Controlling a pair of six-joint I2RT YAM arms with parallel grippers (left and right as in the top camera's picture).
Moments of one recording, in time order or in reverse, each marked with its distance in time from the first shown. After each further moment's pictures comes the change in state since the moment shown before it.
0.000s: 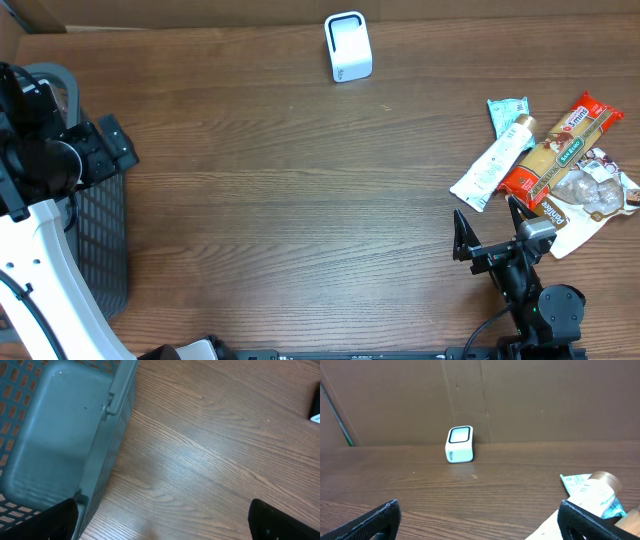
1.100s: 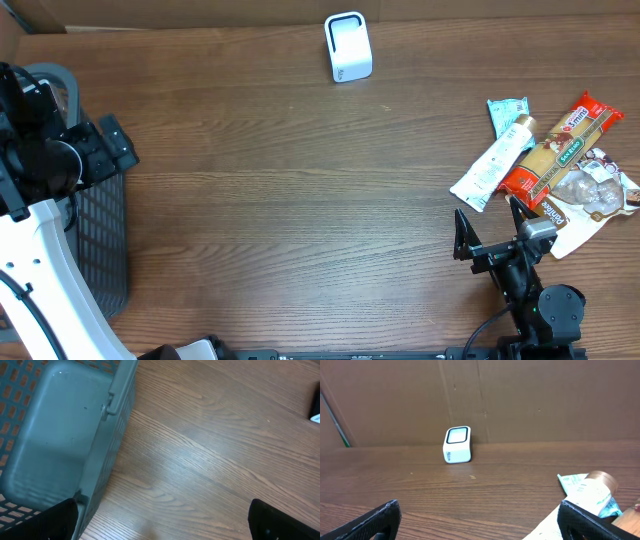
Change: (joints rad) left arm 0.000 0.000 0.000 0.000 0.000 0.000; right arm 0.000 0.000 0.000 0.000 0.012 0.000
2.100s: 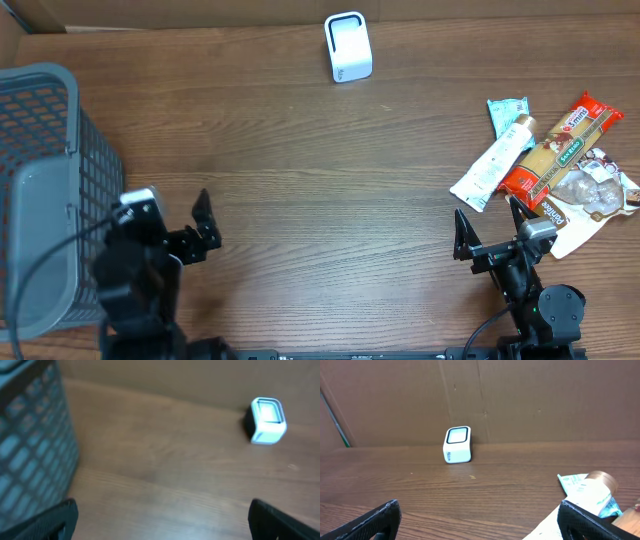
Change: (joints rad) left arm -0.227 -0.962 -1.280 0.963 0.013 0.011; right arm 0.000 0.000 0.000 0.000 0.000 0.000
